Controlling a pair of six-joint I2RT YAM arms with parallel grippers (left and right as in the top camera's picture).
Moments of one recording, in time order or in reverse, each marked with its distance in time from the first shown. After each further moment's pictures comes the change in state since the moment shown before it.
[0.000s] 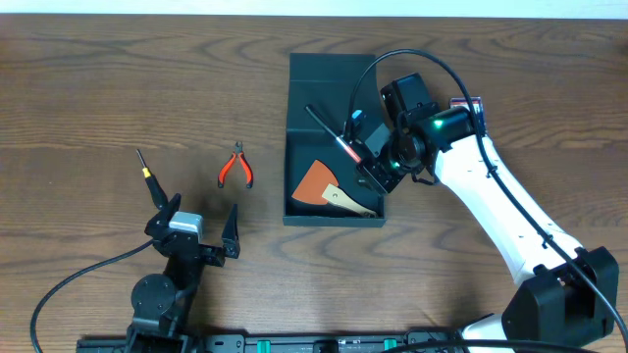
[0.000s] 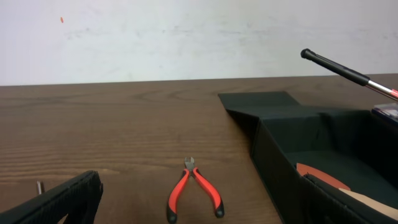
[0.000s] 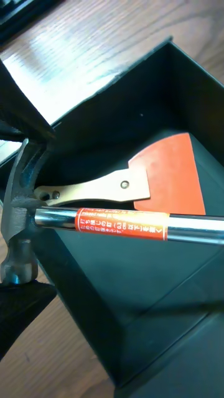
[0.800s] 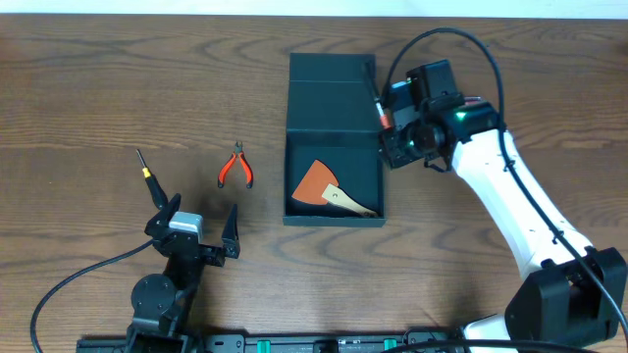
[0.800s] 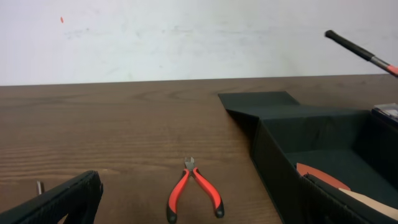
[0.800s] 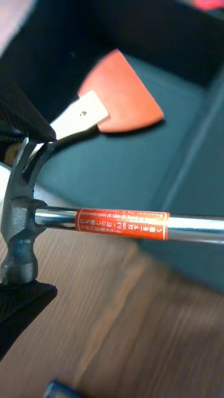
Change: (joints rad) left arm 0.000 0.000 0.000 0.000 0.000 0.000; right arm -0.090 0.000 0.000 0.123 0.135 0.305
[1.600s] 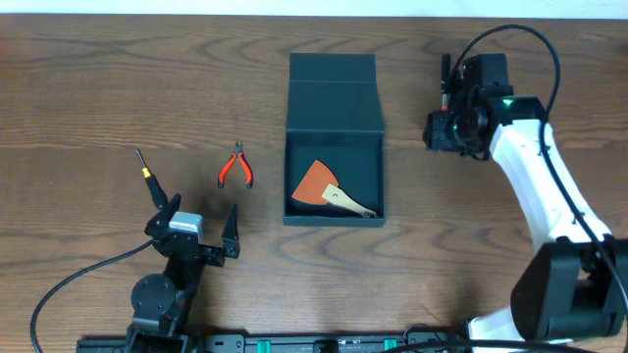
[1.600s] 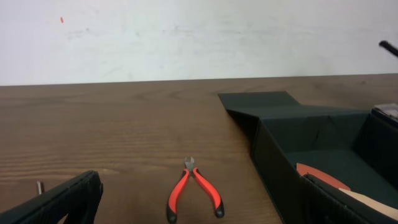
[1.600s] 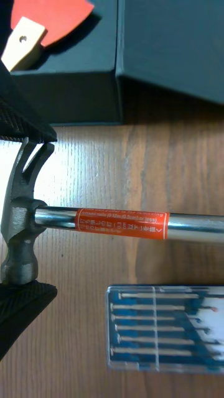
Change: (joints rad) left arm 0.000 0.000 0.000 0.000 0.000 0.000; right arm -0.243 0.039 0.000 0.025 0.089 0.215
